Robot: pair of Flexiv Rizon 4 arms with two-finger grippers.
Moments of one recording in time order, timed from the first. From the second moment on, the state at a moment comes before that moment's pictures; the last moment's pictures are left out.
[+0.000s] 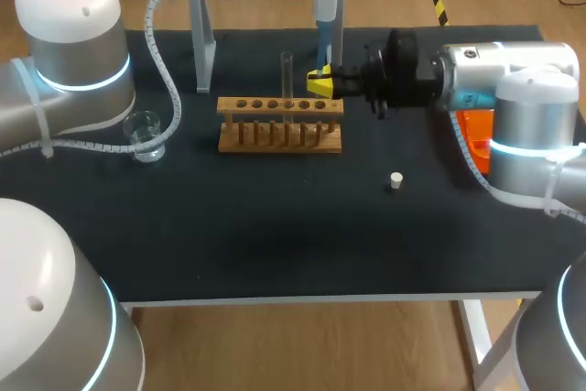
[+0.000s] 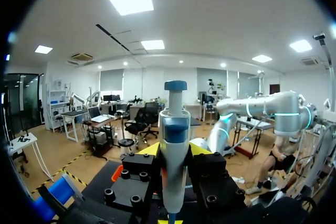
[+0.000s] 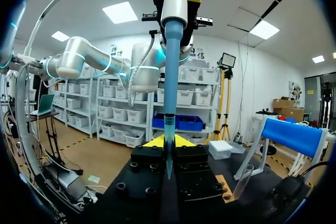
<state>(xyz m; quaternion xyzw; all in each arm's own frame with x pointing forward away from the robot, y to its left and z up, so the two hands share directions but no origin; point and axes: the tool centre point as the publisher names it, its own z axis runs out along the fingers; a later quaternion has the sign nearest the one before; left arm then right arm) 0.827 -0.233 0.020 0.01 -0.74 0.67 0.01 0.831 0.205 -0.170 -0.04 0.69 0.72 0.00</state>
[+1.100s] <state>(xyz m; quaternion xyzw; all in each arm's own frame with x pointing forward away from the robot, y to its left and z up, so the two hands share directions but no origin) 0.828 -0.232 0.006 0.01 -0.74 0.67 0.01 0.793 0.128 -0.238 -0.05 0.75 0.66 -0.01</state>
